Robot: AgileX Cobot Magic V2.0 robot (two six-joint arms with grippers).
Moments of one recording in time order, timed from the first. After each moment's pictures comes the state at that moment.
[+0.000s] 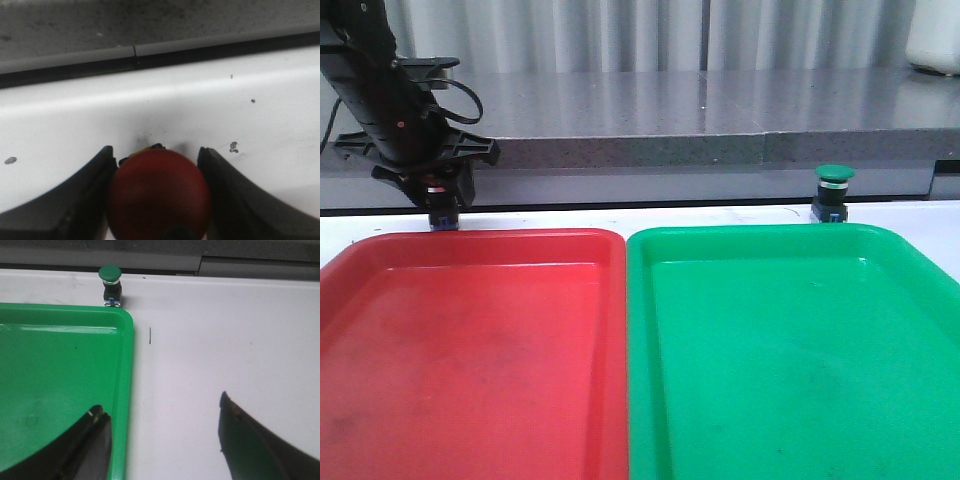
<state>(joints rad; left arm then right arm) -0.18 2.12 -1.60 -0.02 0.53 -0.06 0.04 0.49 -0.62 -0.08 0.74 0.08</state>
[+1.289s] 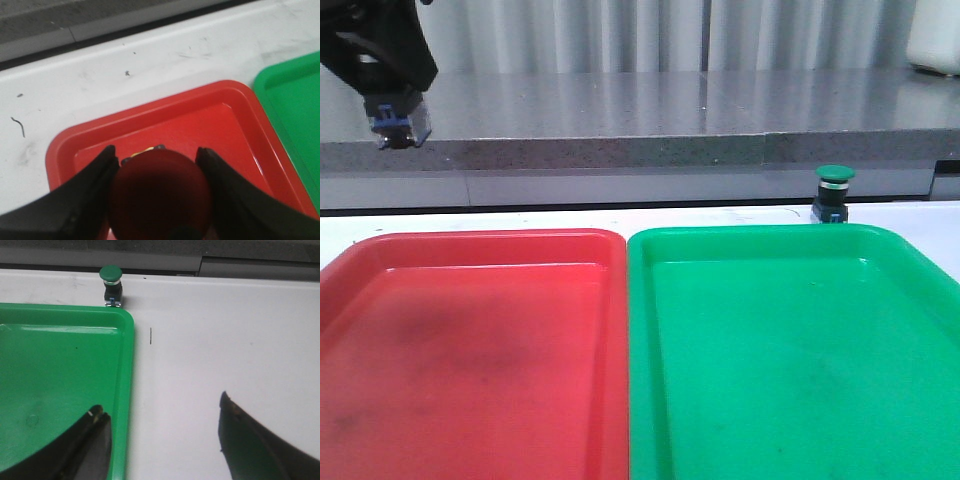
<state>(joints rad) -0.38 1.38 -1.08 -0.01 0.59 -0.04 0.04 0.49 -0.62 -0.08 0.74 0.08</state>
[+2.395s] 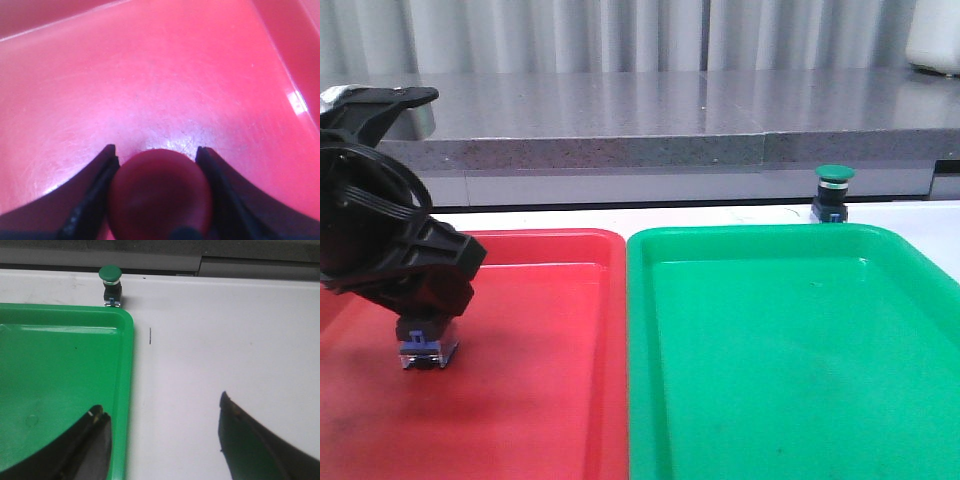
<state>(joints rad) -0.46 1.59 -0.73 -0.08 0.16 -0.04 0.04 0.49 -0.62 -0.08 0.74 0.08</state>
